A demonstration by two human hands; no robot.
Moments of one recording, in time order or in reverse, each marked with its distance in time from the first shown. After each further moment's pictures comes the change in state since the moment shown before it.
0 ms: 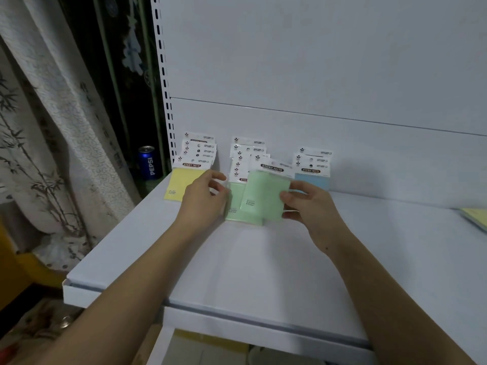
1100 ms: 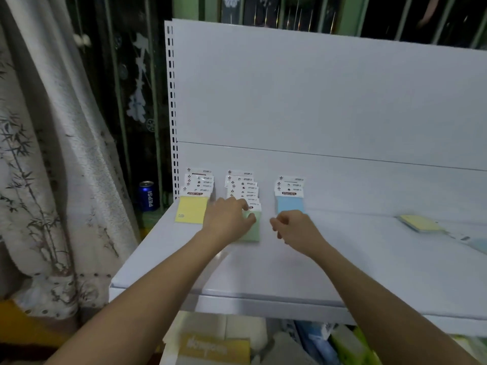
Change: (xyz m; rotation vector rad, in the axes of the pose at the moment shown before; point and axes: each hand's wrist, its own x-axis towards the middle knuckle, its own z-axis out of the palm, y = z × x) left_hand -0.031 0.058 -0.010 0.706 -0.175 0.308; right_hand -0.047 -0.016 0.010 -0.936 0.116 -0.107
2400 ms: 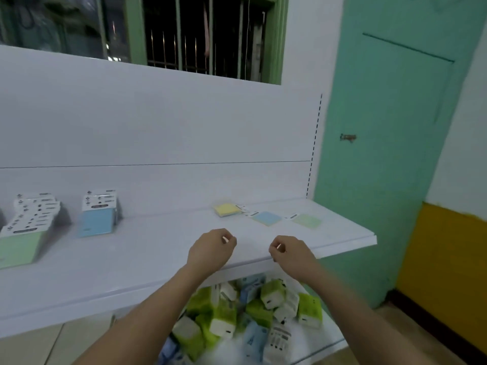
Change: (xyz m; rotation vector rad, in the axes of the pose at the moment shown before) left_hand -0.101 0.426 0.091 -0.445 -0.273 0.161; right_hand -0.230 0.294 -0.311 -0.129 0.190 0.278
